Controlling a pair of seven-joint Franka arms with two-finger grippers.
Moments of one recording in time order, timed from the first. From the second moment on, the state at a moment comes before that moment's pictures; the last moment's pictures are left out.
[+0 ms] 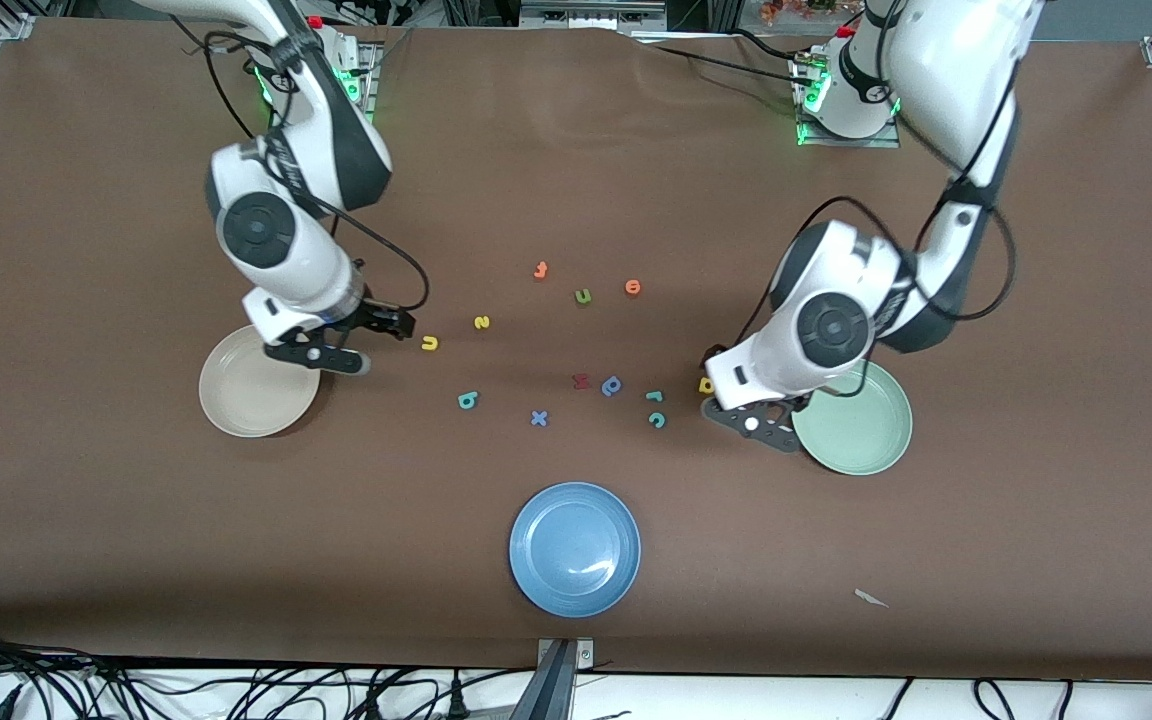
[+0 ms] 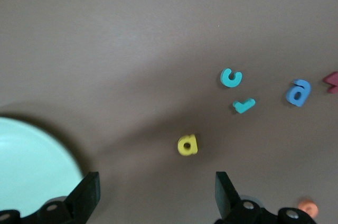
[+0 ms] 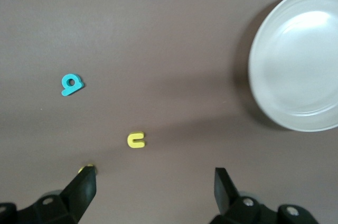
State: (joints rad) left arm -0.33 0.63 -0.10 -1.55 -0.01 2.06 0.01; right arm 0.40 0.32 0.02 -1.93 -0.01 2.16 0.61
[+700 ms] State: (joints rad) left arm -0.36 0.71 -0.10 -1.67 -0.02 2.29 -0.02; right arm 0.44 0.47 0.02 -2.01 -0.01 2.42 0.63
